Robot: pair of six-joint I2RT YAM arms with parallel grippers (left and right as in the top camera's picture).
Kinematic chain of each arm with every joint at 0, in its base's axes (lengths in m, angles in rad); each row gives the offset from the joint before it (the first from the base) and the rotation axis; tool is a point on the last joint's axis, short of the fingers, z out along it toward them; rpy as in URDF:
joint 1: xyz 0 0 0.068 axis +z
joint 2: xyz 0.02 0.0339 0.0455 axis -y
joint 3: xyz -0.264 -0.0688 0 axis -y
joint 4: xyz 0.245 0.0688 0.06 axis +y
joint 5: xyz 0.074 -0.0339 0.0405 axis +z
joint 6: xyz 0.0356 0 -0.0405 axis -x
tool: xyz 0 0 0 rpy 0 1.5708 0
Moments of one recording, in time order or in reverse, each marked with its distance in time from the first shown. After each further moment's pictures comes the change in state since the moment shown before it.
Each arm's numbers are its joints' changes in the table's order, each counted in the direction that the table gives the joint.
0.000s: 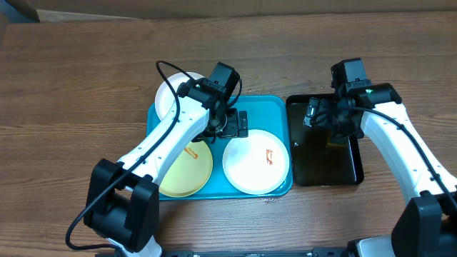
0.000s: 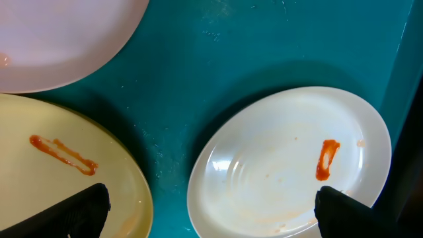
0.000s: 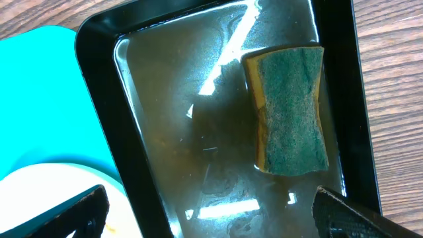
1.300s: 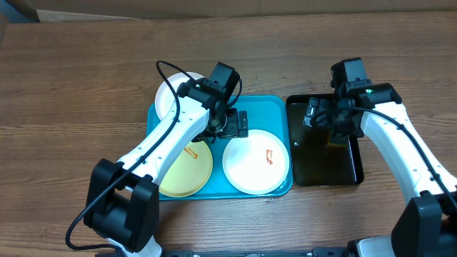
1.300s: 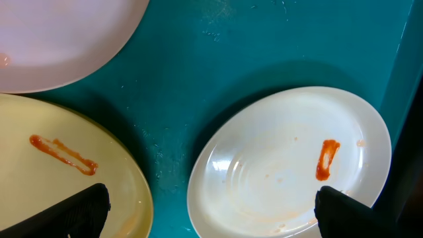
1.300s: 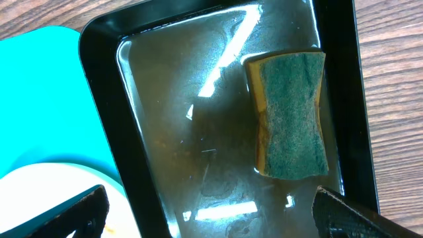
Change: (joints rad) left arm 0.000 0.000 0.000 0.000 0.000 0.000; right arm 0.000 0.000 0.000 -0.008 0.000 0.018
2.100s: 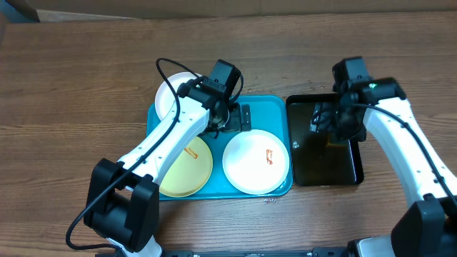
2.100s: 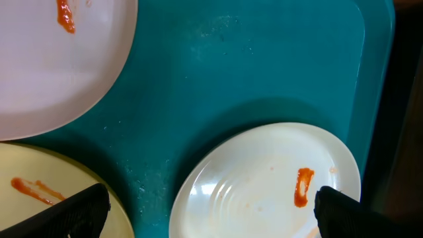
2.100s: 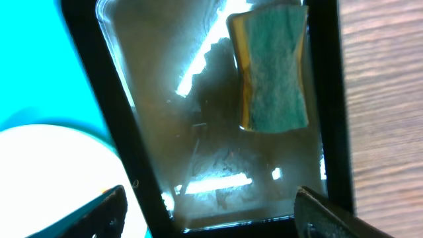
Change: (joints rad) left arm 0.000 -0.001 -0.005 -0.109 0.000 0.000; right arm 0.000 -0.002 0.102 0.214 0.000 0.007
